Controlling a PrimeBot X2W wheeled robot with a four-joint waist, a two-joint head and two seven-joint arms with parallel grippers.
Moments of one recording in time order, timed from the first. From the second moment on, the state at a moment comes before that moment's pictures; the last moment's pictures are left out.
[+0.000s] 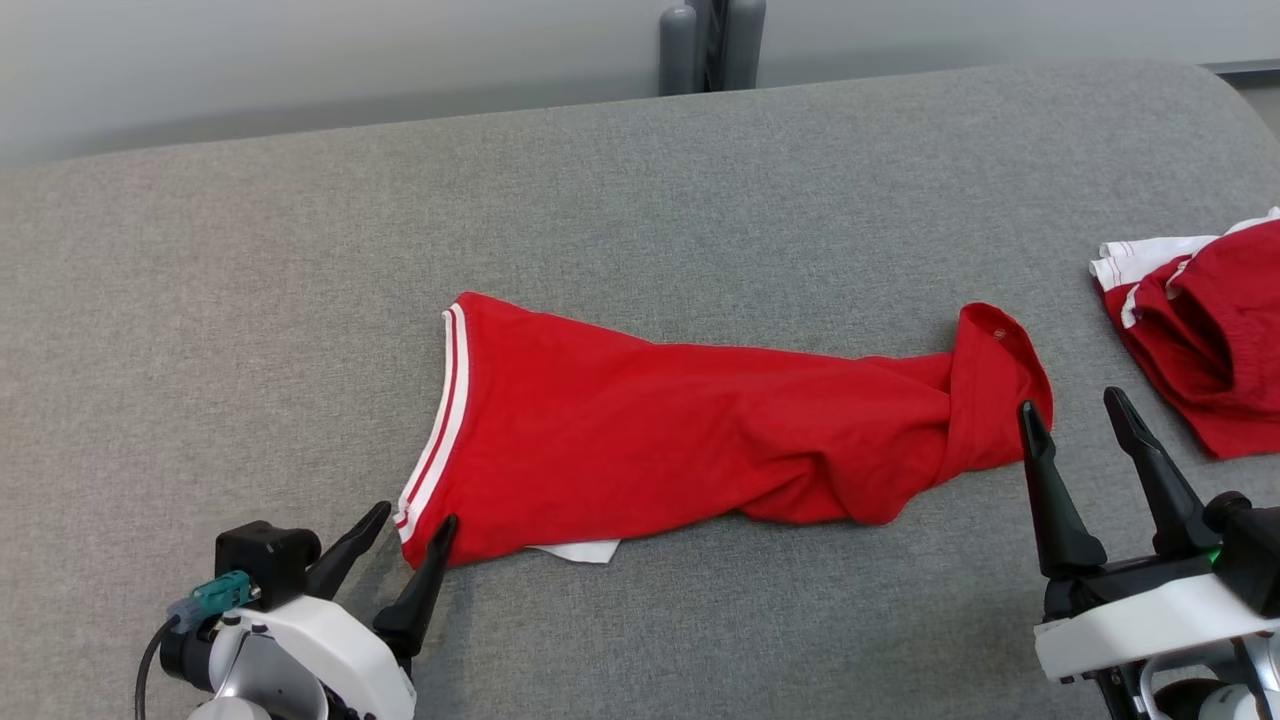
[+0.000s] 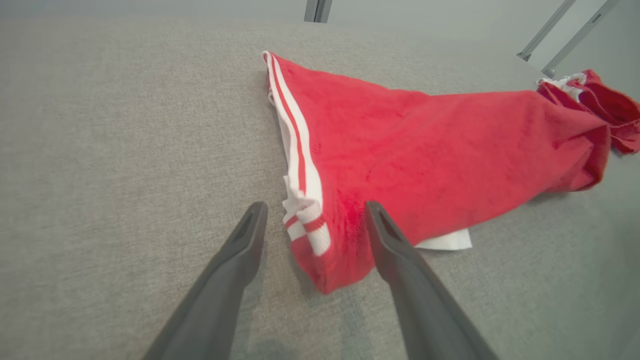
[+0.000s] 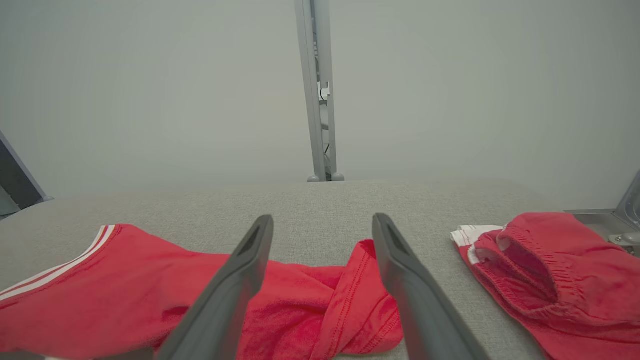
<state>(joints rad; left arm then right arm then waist) -0.10 0.31 -0.32 0.19 -0.55 -0.10 0.05 0.00 -0.06 0.00 -0.15 0.20 0.13 -0.02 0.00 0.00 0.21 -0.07</state>
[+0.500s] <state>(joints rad) -0.13 0.37 -0.34 -0.06 -0.62 -0.11 0.08 -0.01 -0.06 -0.04 -0.14 0.21 0.13 -0.04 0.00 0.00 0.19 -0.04</state>
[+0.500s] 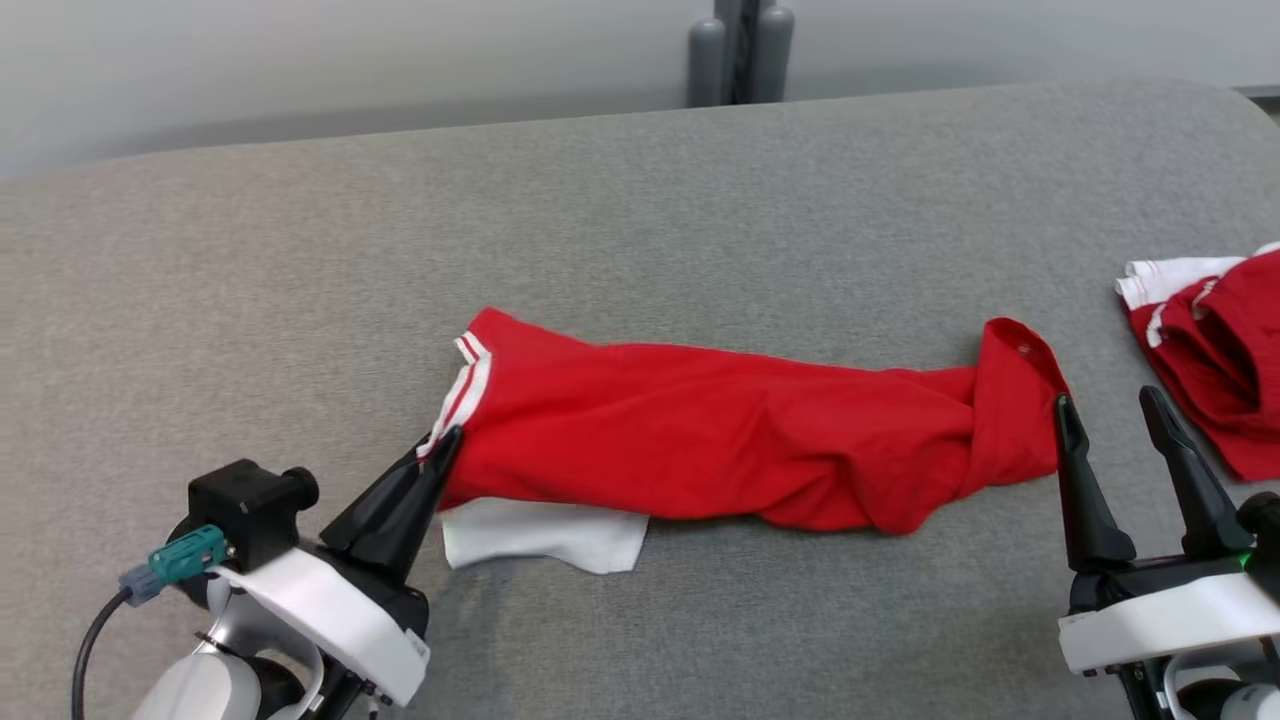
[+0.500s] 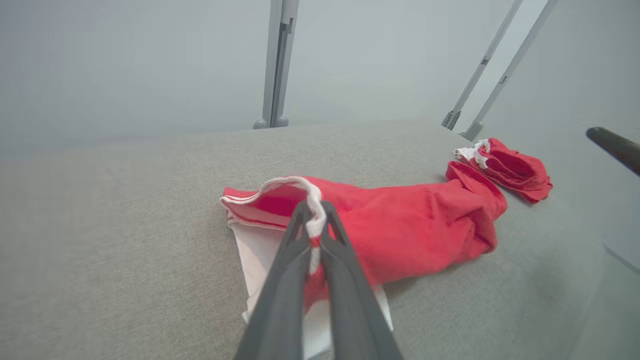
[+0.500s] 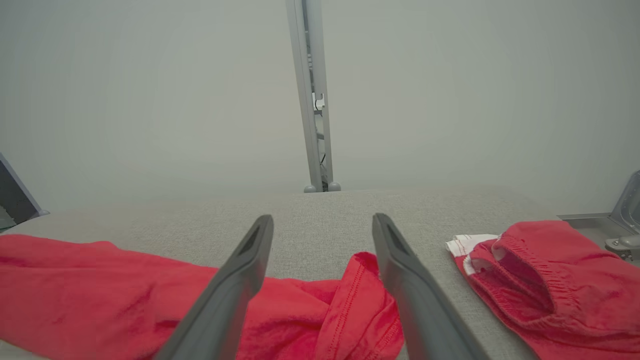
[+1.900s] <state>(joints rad) -0.54 0.36 -0.22 0.48 -0.66 -0.11 -0.13 -0.10 -0.05 -0.03 -0.06 0.26 0.13 -0.10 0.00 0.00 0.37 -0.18</state>
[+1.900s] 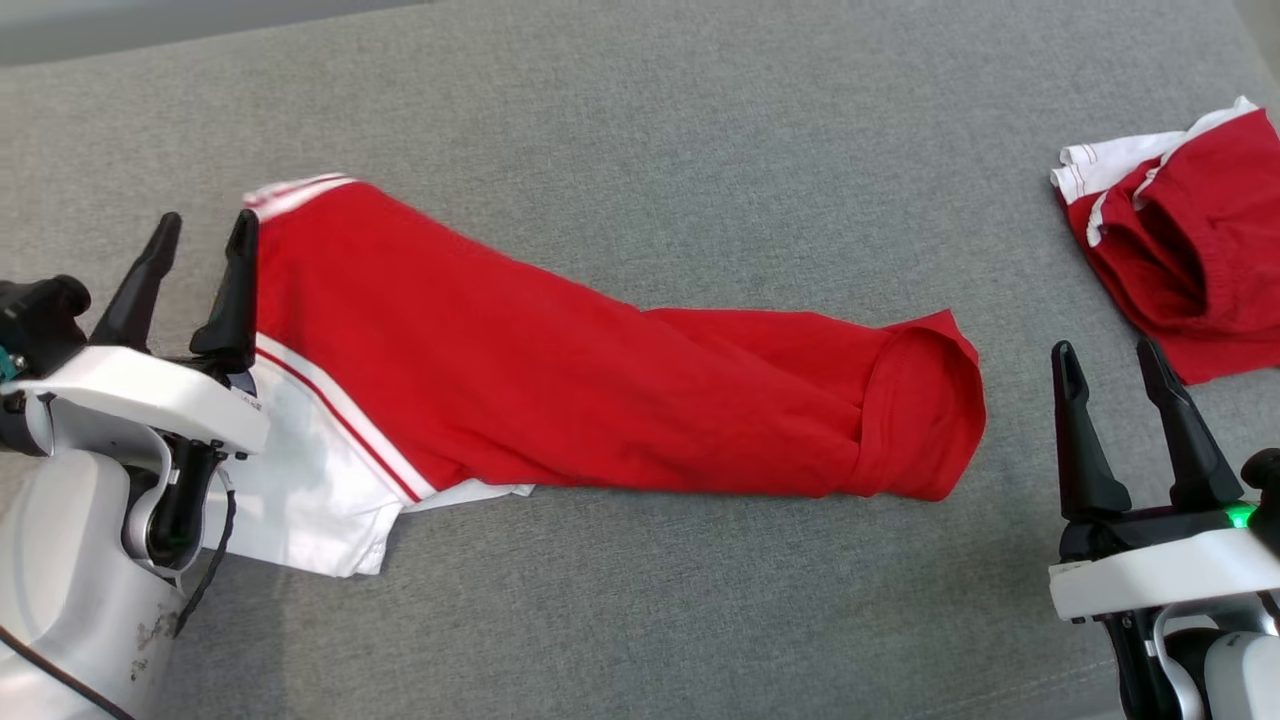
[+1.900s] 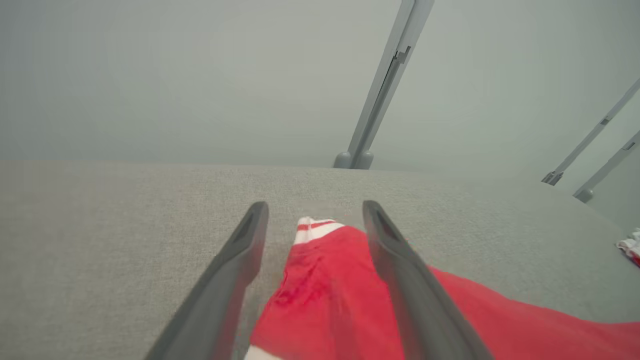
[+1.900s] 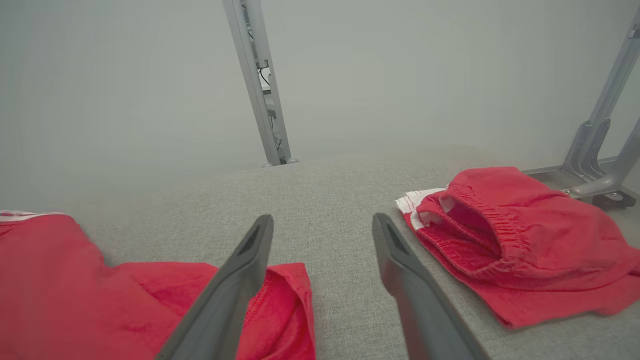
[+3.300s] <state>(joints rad) -0.02 0.29 -0.12 -0.15 -0.39 0.09 -0.24 0.03 -0.08 -0.04 -0.01 0.20 0.13 0.02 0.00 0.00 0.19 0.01</state>
